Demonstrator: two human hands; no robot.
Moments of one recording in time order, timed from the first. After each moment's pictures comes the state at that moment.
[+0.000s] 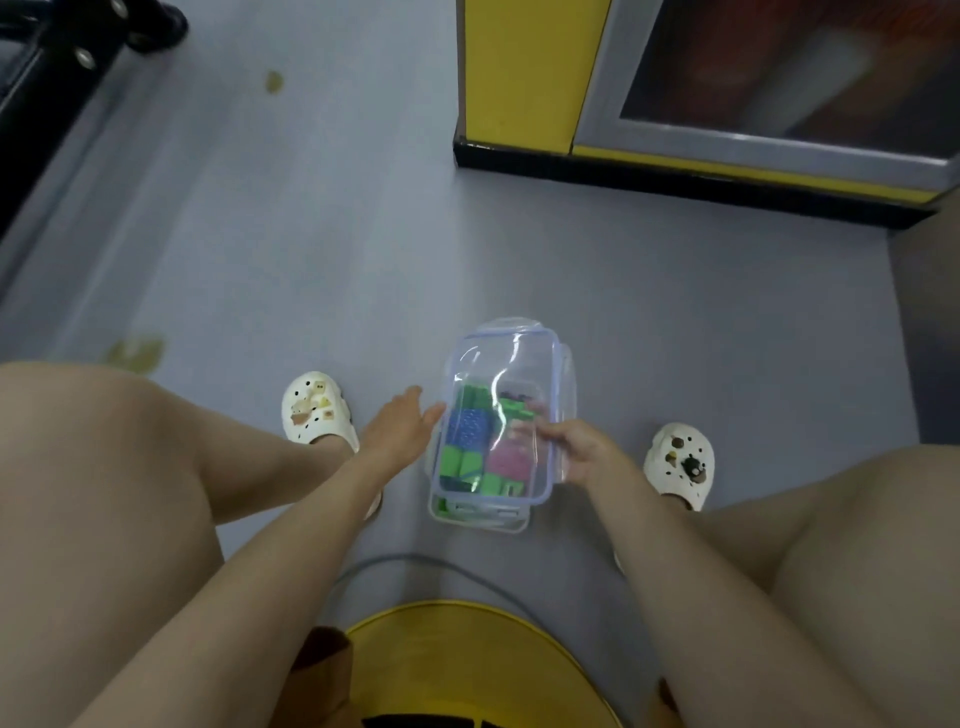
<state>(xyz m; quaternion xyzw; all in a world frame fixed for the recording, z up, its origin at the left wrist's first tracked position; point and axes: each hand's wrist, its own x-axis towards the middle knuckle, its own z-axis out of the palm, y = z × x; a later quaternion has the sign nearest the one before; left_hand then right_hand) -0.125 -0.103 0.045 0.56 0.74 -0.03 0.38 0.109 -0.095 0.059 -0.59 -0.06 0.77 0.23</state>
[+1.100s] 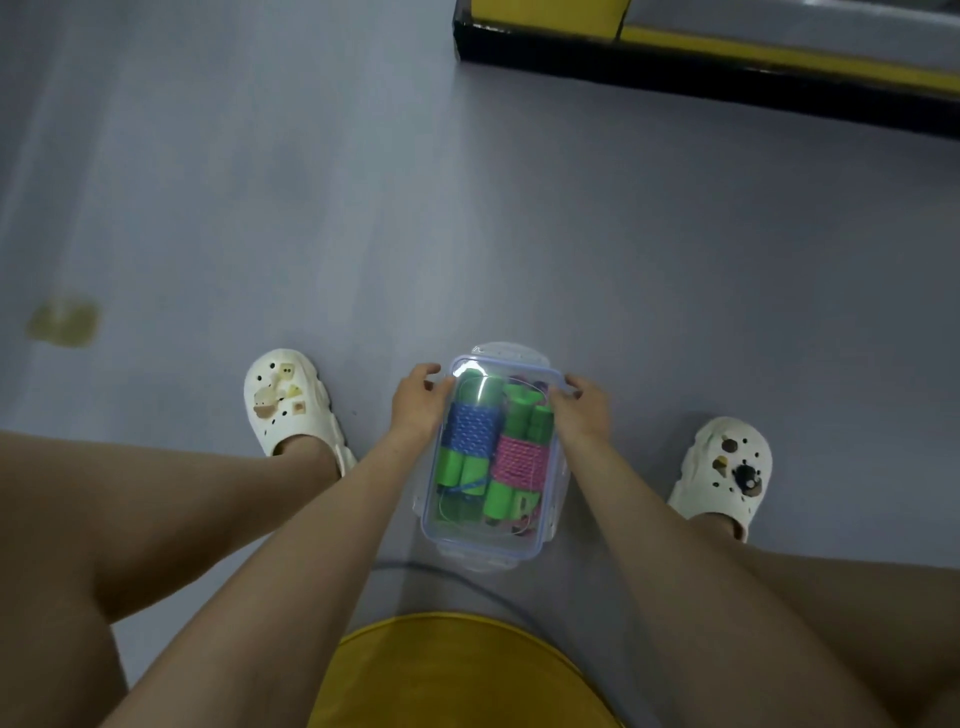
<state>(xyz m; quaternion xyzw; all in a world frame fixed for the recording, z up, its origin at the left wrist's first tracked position) -0.097 -0.050 -0.054 0.32 0.80 0.17 0.49 0.086 -0.043 -0.055 -0.81 -0.31 0.46 0.17</state>
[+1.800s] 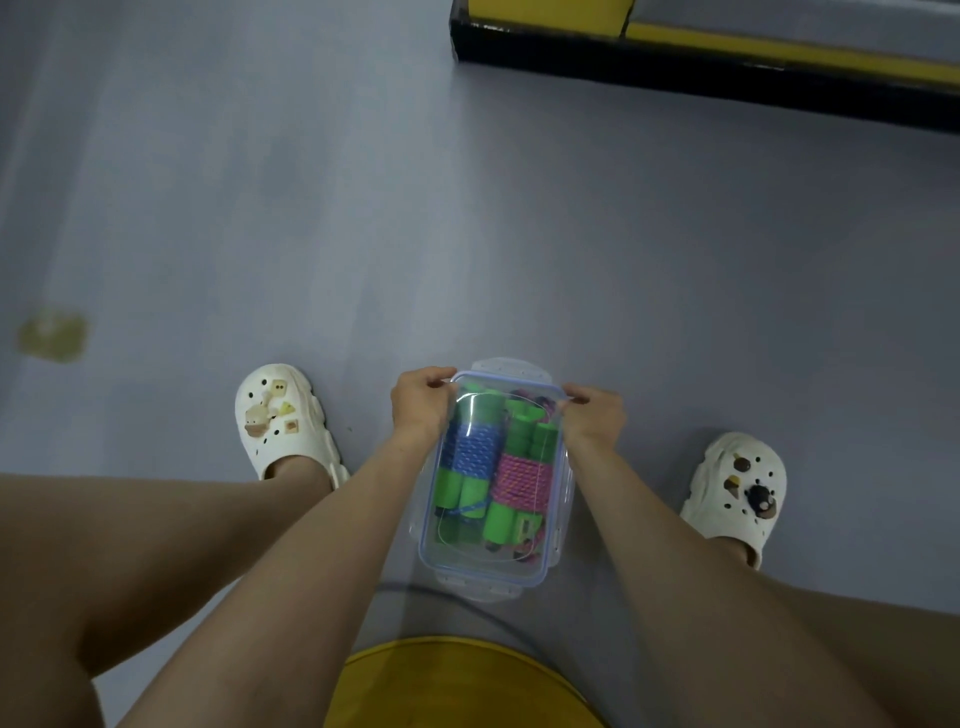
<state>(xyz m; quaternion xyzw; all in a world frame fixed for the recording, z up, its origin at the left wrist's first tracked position) -0.091 -0.024 -0.070 0.29 0.81 0.22 0.46 0.091 -0.023 -0.074 -0.84 -0.26 0.43 0.20</state>
